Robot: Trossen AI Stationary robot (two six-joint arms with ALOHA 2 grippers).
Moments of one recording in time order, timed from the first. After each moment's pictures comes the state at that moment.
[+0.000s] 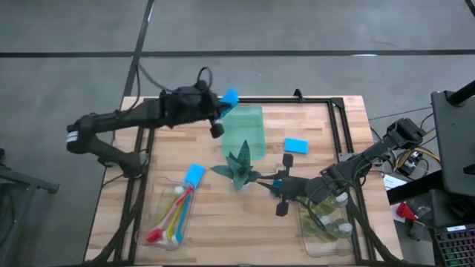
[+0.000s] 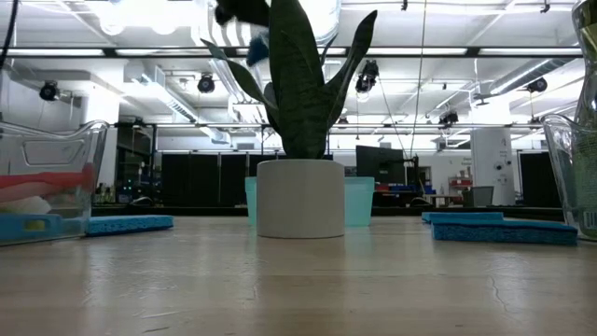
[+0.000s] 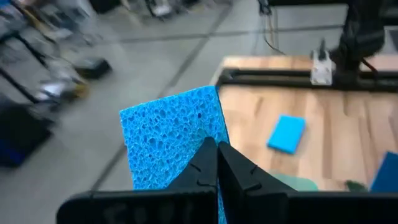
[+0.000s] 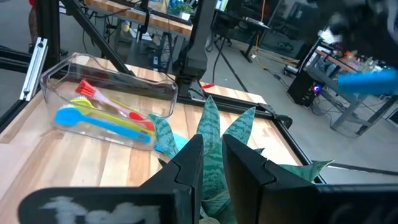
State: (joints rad) left arm 0.18 1.28 1.35 -0.40 -0.31 0.15; right arm 0.53 1.37 0.96 0.13 0.73 -0.09
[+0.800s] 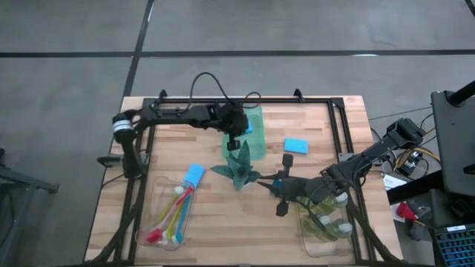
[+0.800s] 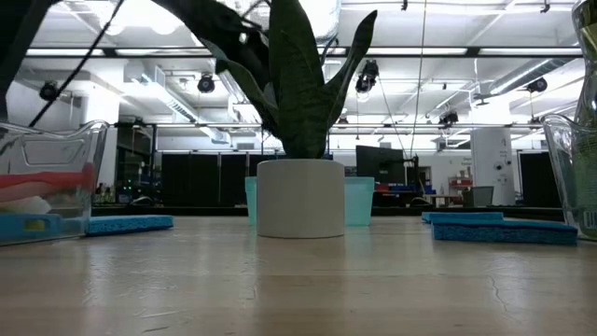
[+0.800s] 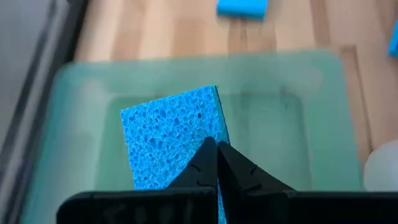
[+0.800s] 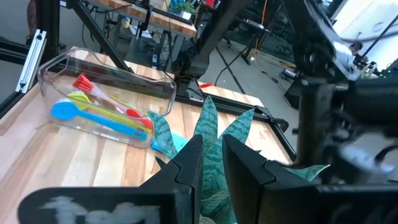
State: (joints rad) left arm 0.33 1.78 1.35 -0.40 0.04 0.30; right arm 0.53 1.37 0.96 0.13 0.73 -0.13
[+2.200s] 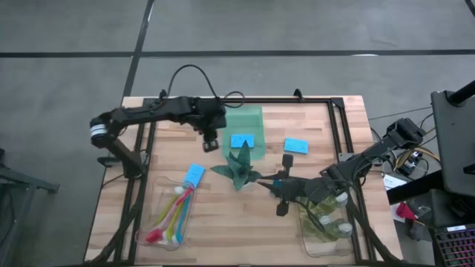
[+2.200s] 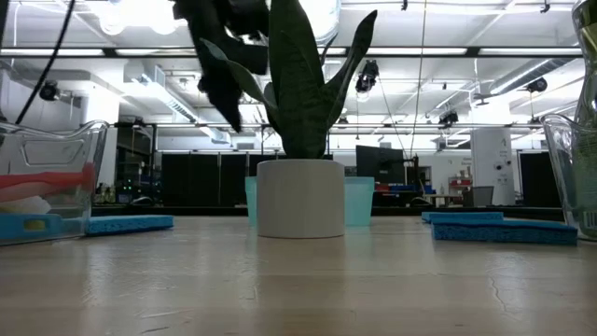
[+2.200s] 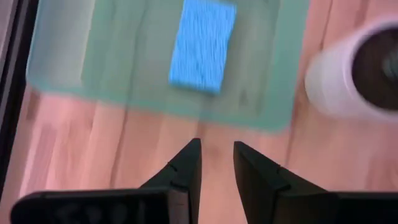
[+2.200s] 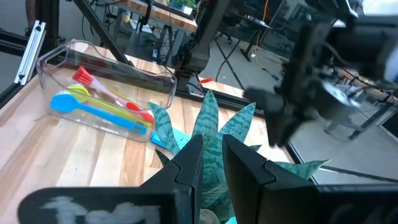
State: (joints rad) left arm 0.33 1.58 1.39 -0.94 0.01 0.11; right arm 0.53 1.37 0.95 0.11 0.73 -0.13
